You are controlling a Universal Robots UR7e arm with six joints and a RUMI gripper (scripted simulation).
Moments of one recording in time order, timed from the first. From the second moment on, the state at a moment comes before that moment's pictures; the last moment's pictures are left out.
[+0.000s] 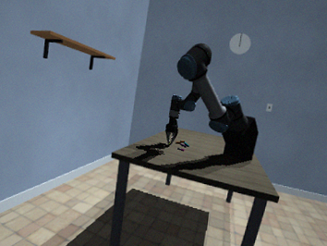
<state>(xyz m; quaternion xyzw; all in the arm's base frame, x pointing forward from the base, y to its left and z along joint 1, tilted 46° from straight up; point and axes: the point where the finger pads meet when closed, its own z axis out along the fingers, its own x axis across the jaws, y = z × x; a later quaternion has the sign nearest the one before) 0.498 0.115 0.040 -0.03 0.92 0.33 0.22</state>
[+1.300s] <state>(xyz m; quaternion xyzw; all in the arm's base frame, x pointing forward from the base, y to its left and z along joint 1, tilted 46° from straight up) 0.463 0.059 0.104 -0.03 0.92 0.33 0.22</state>
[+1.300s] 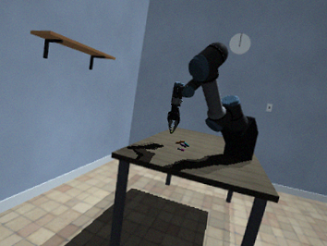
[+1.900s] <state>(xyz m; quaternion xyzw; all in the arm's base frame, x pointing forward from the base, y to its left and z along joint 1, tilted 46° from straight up) 0.460 0.057 0.106 -0.03 0.92 0.33 0.22</state>
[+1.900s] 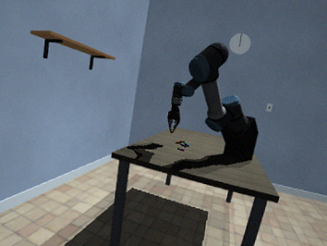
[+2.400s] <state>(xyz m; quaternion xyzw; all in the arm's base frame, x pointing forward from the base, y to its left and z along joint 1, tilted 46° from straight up) 0.452 0.062 0.107 -0.12 0.91 0.30 0.25</state>
